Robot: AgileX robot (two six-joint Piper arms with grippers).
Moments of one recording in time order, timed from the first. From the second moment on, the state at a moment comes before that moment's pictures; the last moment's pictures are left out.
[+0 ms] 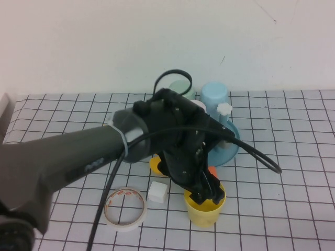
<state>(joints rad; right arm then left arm) -0.03 -0.01 0.03 0.75 0.38 0.06 -0.74 1.98 -1.55 0.02 0.94 -0.01</state>
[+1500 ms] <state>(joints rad) -0.03 -0.01 0.03 1.18 0.52 -0.01 -0.74 1.10 -0.70 0.14 -0.38 0.15</state>
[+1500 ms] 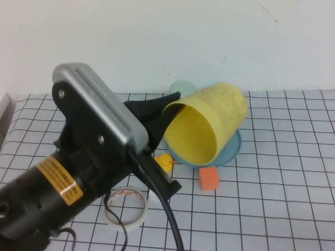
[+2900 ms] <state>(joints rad) 0.18 1.21 -0.85 1.70 0.84 -0.71 -0.74 1.37 -0.66 0.01 -1.02 0.28</state>
